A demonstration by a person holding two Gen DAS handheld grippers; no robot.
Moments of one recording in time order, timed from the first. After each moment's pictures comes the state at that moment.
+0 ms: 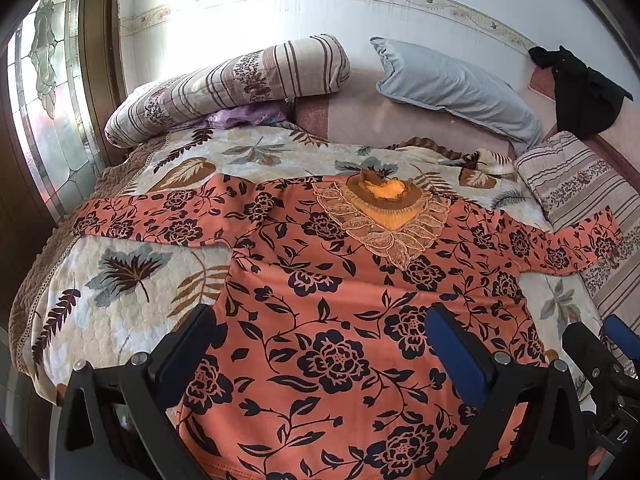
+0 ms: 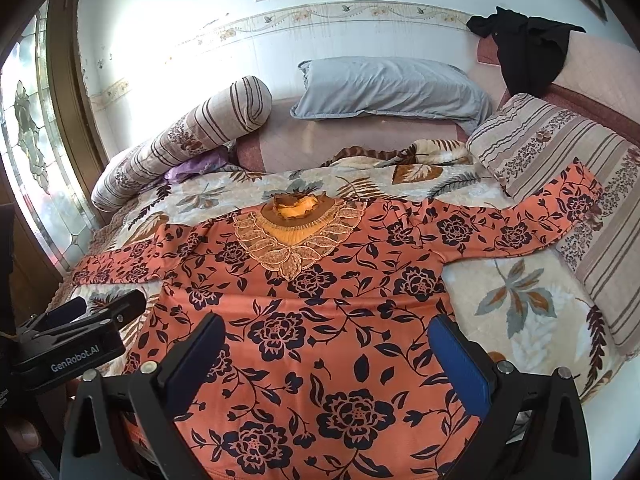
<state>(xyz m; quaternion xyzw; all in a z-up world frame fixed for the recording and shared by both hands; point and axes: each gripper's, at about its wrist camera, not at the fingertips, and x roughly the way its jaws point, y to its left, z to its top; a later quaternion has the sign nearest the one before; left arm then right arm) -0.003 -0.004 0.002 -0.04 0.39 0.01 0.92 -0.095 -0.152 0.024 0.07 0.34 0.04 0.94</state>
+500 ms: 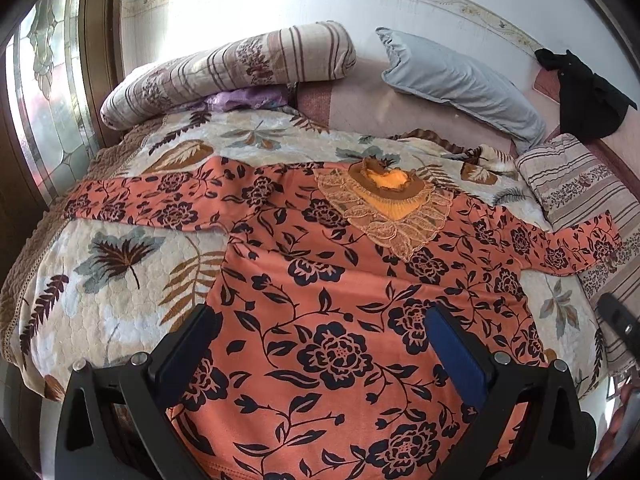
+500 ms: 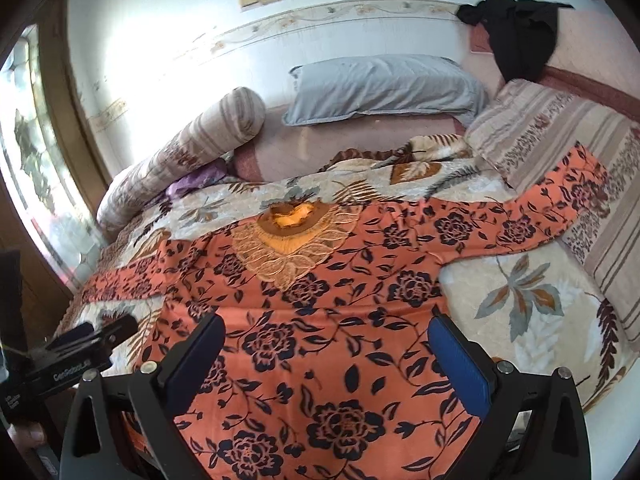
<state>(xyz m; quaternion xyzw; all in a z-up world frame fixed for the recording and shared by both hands) 0.008 0.015 -0.019 -0.07 0.41 0.01 0.91 -0.081 -0.198 0.017 0.11 0.34 0.04 0.93</state>
